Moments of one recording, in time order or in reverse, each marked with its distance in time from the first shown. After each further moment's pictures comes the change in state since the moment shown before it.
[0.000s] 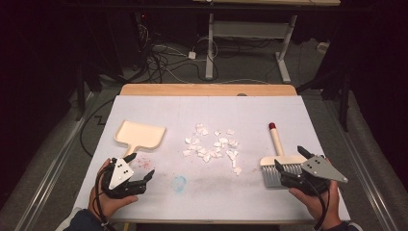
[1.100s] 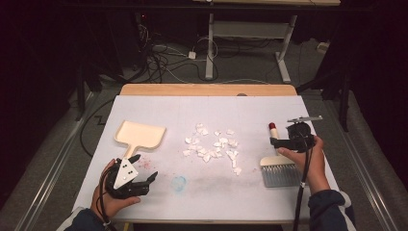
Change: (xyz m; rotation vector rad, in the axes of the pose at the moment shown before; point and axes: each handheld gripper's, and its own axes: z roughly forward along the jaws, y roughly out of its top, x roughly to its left) left arm -0.004 0.001 0.006 0.019 -0.030 0.034; right arm -0.057 0.027 0.113 0.510 0.049 0.295
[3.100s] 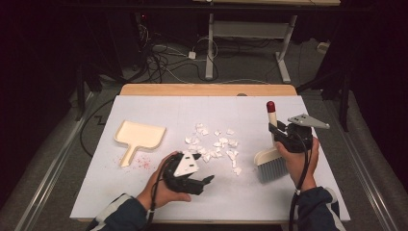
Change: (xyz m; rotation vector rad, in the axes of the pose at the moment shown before) left arm -0.087 0.110 0.070 -0.020 -0.365 0.085; right arm 0.038 0.004 -0.041 -0.377 0.030 -0.060
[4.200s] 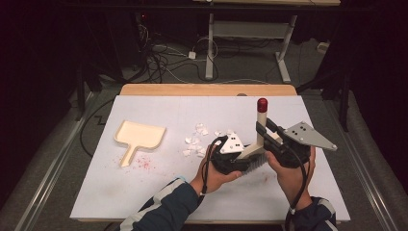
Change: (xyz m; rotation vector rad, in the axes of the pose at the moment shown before) left arm -0.009 0.075 0.079 -0.177 -0.145 -0.081; right arm 0.070 0.024 -0.065 -0.278 0.094 -0.086
